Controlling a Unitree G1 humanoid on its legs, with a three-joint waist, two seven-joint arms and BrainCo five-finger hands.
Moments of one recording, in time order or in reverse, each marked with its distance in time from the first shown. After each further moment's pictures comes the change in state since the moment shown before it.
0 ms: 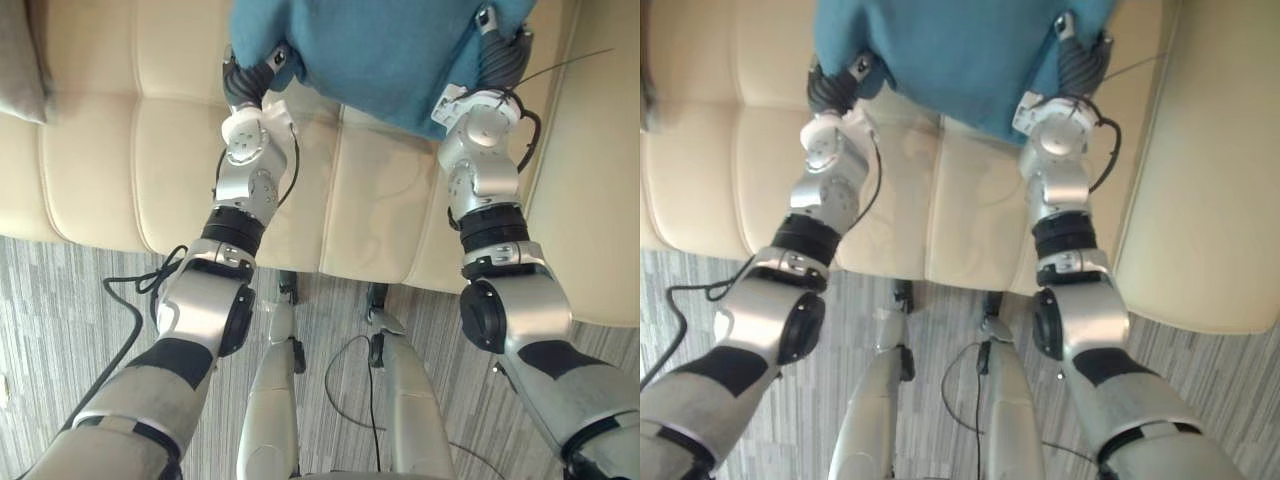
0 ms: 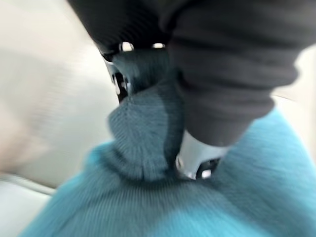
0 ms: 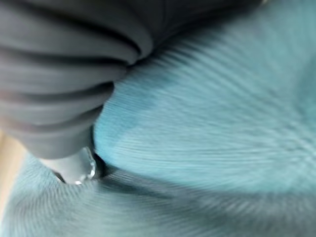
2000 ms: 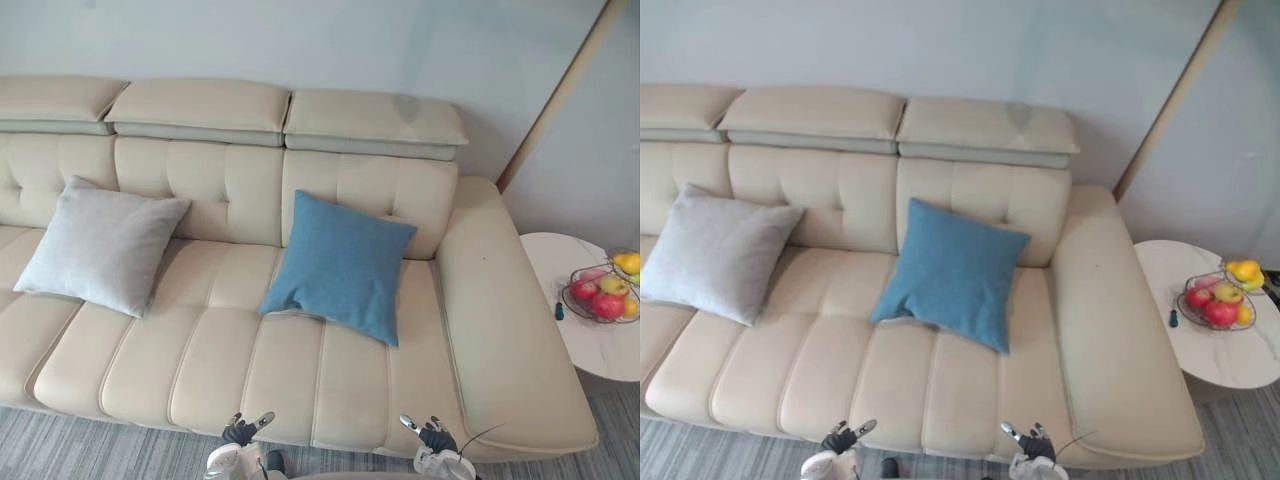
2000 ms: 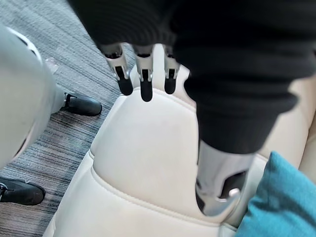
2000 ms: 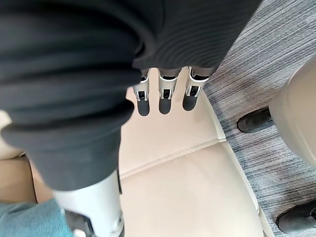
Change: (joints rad) left arm 1.277 -0.163 0.270 0.092 0.536 0.061 -0.308; right arm 1.310 0.276 -0.154 0.126 -0.135 0.001 0.413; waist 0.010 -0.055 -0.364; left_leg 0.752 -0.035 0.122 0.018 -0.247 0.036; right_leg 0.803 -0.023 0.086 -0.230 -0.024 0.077
